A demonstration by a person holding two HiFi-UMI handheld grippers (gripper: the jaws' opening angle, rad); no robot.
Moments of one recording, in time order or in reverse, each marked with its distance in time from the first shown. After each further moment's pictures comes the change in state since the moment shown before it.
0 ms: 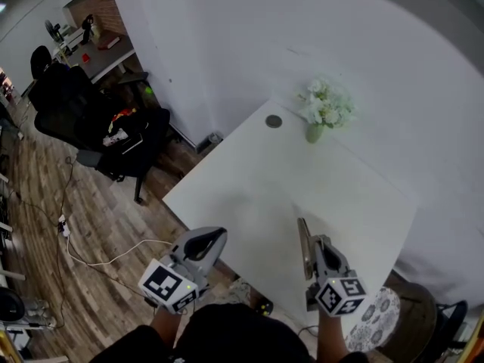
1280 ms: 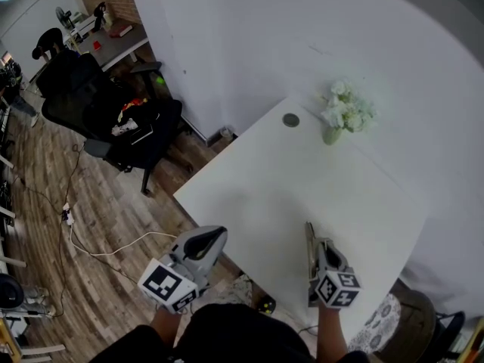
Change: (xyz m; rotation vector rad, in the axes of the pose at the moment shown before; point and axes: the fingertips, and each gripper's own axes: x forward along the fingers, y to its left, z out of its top) left arm -0.019 0.036 -0.009 -0.024 0.006 0.061; right arm 0.047 -0.024 -0.056 -0.009 0.143 -0.106
